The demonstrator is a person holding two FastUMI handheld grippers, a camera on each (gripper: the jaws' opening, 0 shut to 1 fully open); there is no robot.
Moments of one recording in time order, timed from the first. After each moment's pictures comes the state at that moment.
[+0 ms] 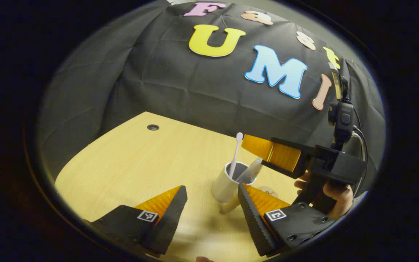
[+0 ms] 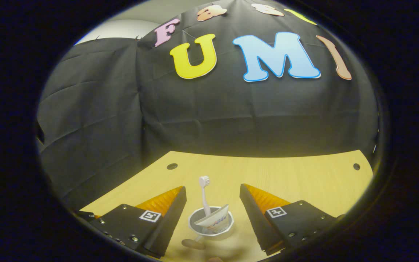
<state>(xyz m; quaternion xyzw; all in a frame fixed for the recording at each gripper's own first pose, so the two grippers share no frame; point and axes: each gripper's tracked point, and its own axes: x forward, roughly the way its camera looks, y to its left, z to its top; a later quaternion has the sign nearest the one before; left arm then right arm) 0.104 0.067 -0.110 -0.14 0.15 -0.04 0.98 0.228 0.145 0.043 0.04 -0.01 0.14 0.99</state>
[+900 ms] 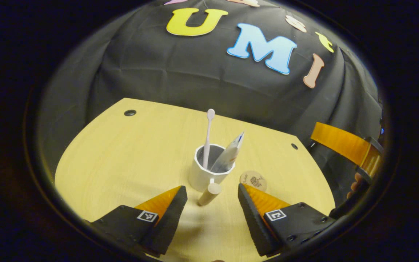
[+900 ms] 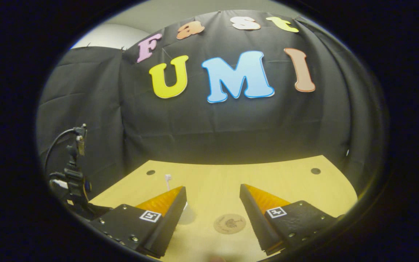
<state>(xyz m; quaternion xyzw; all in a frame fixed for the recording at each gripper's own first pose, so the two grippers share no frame) 0.132 0.000 -0.142 -0.10 0.26 -0.08 0.96 0.121 0.029 0.051 0.06 -0.04 0.04 1.00</state>
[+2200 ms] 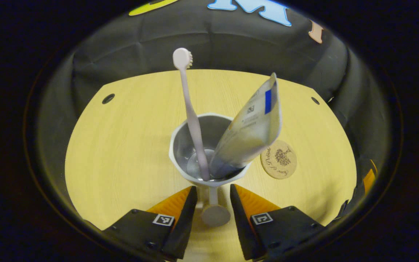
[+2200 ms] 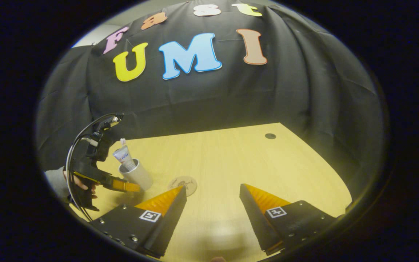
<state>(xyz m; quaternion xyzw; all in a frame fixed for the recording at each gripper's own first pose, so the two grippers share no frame) 0.178 -0.011 -0.230 -0.01 0.43 -0.08 0.90 0.064 -0.063 -0.053 0.11 0.06 -0.06 0.99</state>
